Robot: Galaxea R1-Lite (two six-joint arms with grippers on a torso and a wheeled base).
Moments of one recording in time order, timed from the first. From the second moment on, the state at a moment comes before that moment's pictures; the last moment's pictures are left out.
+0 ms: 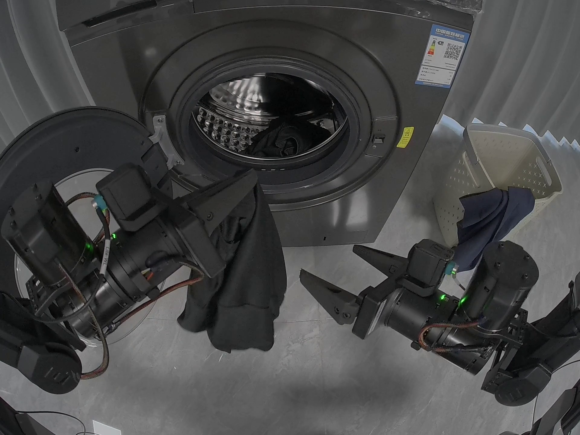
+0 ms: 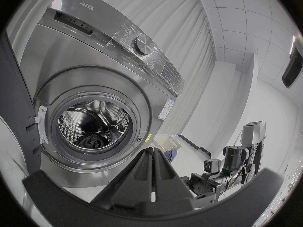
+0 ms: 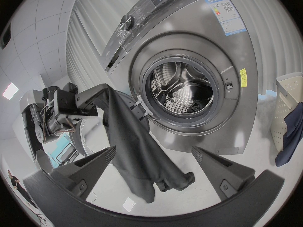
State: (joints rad) left arm -0.64 1.57 -0.54 -1.30 -0.17 -0.19; right arm 0.85 1.79 -0.49 -1.34 -0.10 0.21
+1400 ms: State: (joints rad) left arm -0.67 1.56 -0.53 -1.30 -0.12 -0.19; right arm 0.72 2.12 -0.82 -1.45 -0.07 0.15
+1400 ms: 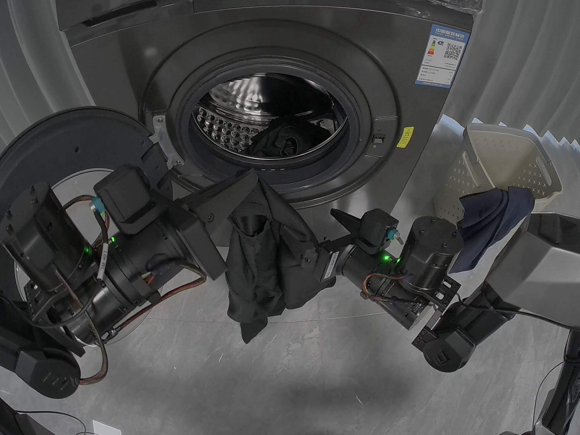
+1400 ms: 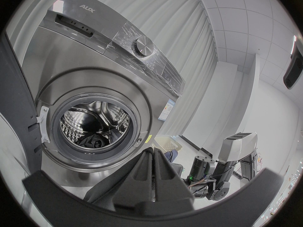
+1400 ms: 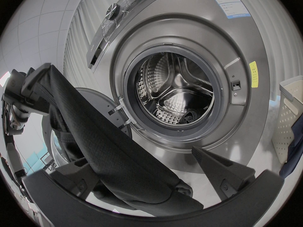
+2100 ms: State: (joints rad) left arm -0.67 1.61 -0.51 -1.31 -0.13 -0.20; right arm 0.73 2.01 -0.78 -1.47 -0.04 0.15
